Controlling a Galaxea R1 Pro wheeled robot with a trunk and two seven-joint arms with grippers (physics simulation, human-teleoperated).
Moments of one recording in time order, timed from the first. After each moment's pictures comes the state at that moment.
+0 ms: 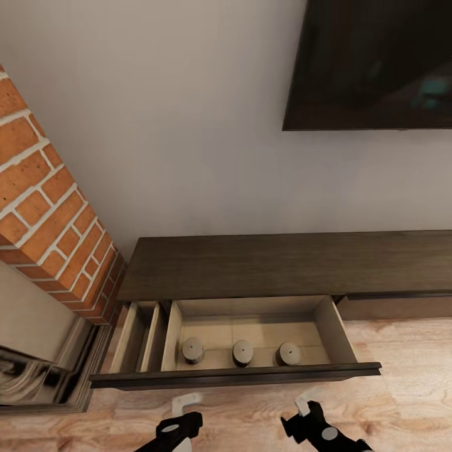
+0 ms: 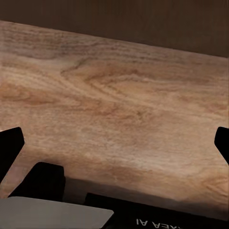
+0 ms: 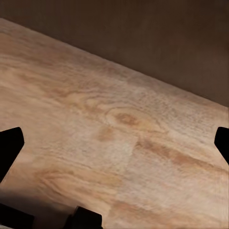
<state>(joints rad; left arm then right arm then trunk) -0.50 -0.12 -0.88 -0.33 1.01 -0.03 0.46 -0.57 -0.02 0.33 -0.02 0.06 -0.22 0.05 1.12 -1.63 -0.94</state>
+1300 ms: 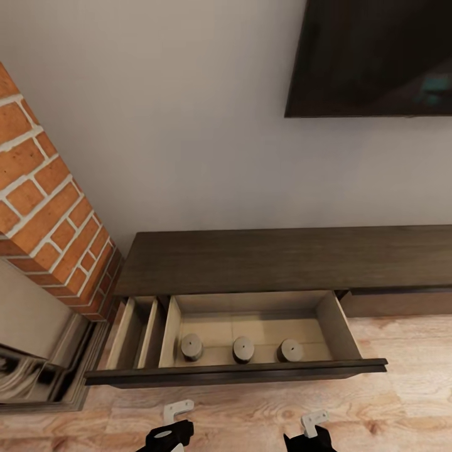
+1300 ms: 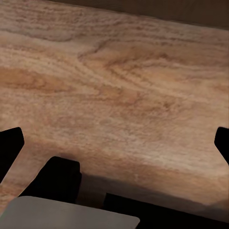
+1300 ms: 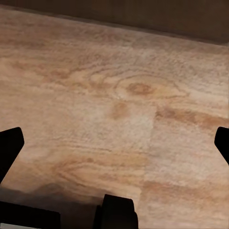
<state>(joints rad) -0.50 -0.11 -0.88 -0.26 1.03 -0.02 0.46 -0.50 -0.01 0.33 -0.01 -0.14 -0.26 0.03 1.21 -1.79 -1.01</state>
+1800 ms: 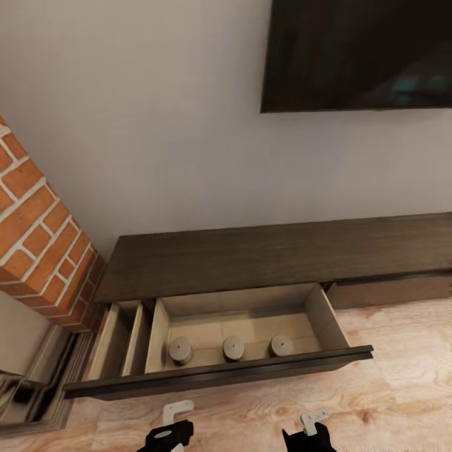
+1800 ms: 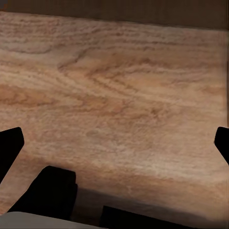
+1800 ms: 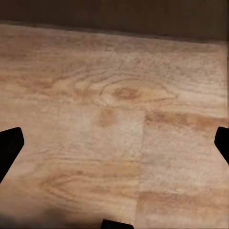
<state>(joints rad) -0.50 -0.11 -0.88 -0.26 1.02 -0.02 0.46 -0.50 -0.01 0.33 -0.01 -0.14 -0.32 0.03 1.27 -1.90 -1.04</state>
